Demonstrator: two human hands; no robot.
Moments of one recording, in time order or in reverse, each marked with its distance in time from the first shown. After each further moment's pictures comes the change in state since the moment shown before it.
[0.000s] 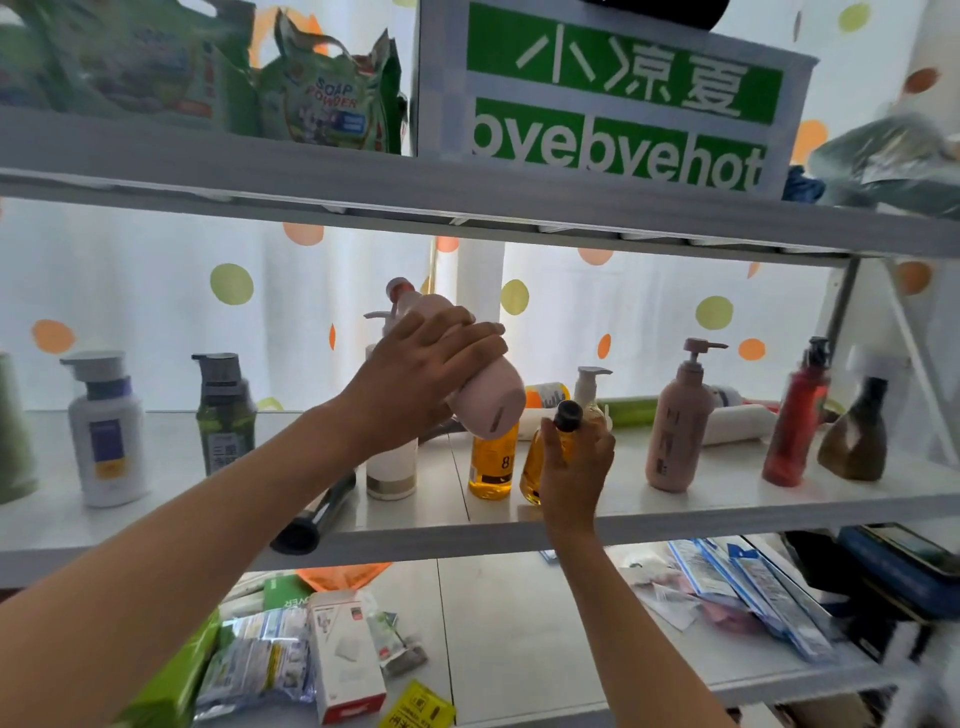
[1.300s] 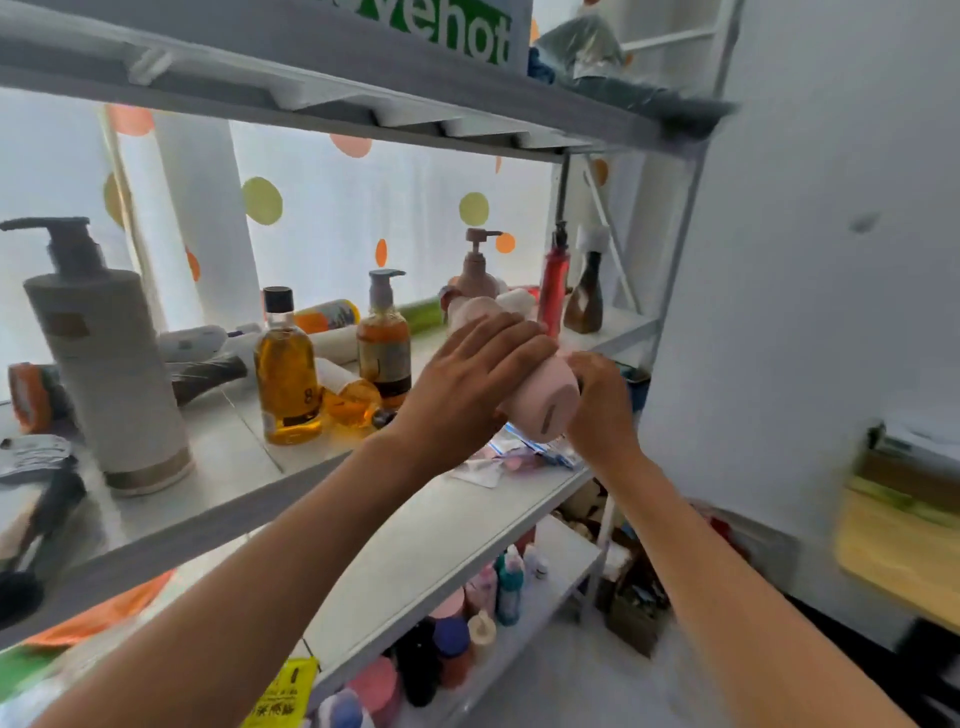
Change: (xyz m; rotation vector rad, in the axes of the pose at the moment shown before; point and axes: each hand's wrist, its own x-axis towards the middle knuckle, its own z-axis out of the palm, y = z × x) left_hand 0.053 0.174 0.085 -0.696 0.261 0.182; right_hand 0.006 0.028 -0.206 -0.695 -0.044 -0.104
